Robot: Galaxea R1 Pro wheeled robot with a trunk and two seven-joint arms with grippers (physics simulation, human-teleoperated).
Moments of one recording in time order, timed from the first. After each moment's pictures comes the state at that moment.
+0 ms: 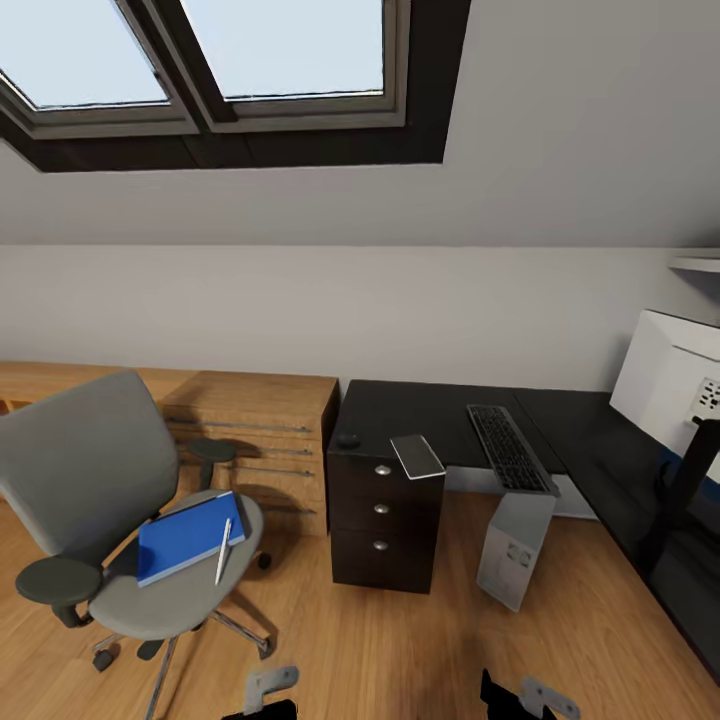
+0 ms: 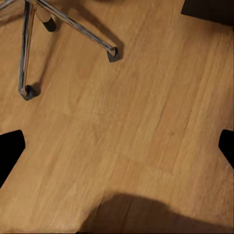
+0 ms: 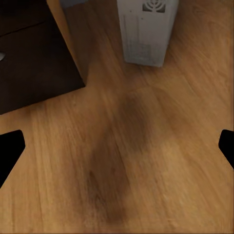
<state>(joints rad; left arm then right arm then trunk) -0.21 0.03 -0.73 -0.83 0.78 0.12 0.73 -0.45 0.01 0.09 0.01 -0.49 -0.53 -0.06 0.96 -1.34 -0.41</state>
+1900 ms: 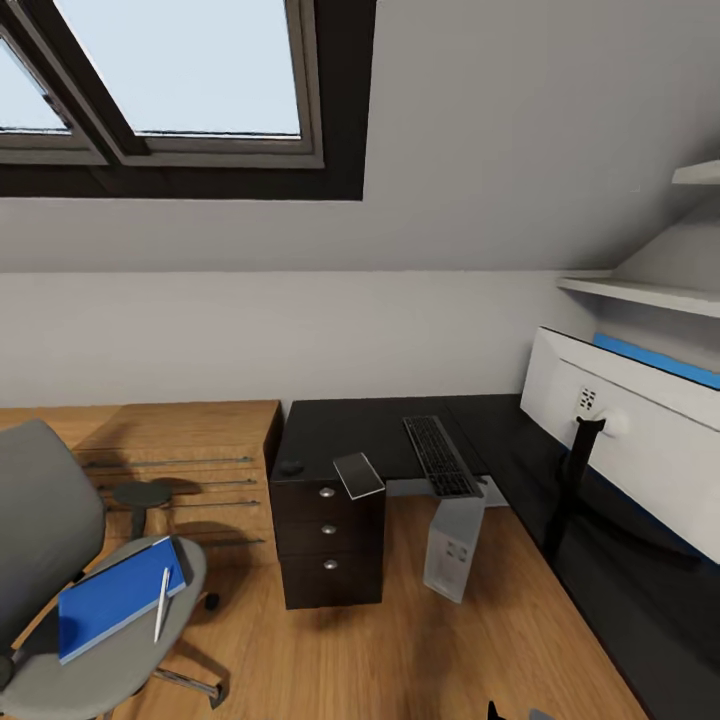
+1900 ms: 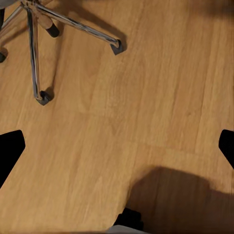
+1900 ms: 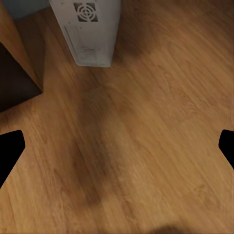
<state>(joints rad) -0.22 0.00 -0.73 -0.31 0.78 -0.20 0.51 -0.39 0.01 0.09 0.02 -0.48 -0.54 -0.06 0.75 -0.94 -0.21</state>
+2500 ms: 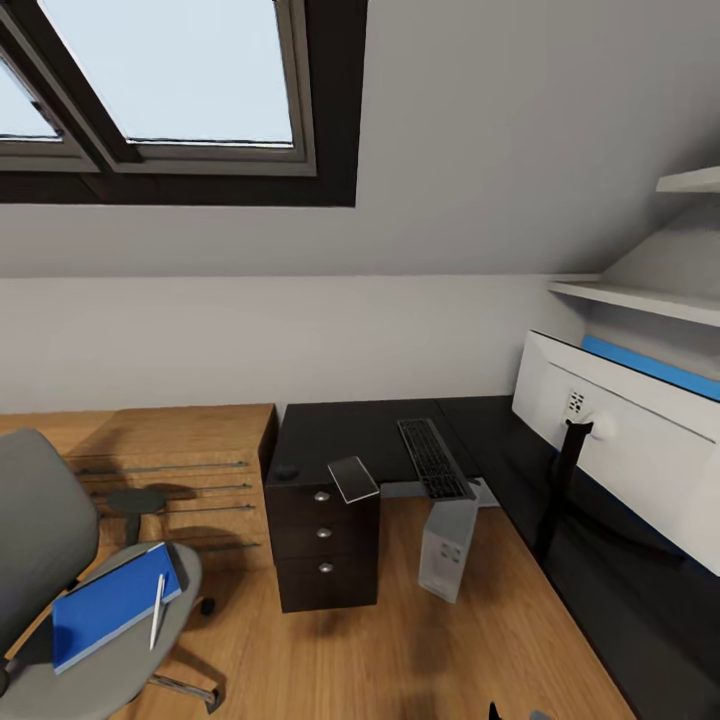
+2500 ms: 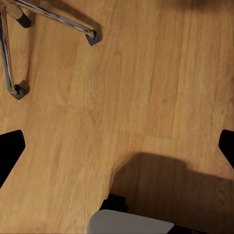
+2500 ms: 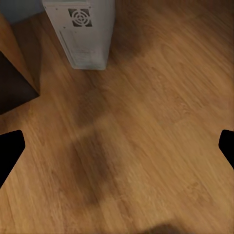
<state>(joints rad) -0.22 0.00 -0.71 -0.24 0.79 -0.22 0.35 -0.39 0.00 0.09 0.01 -0.48 -0.54 -0.06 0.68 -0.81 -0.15</state>
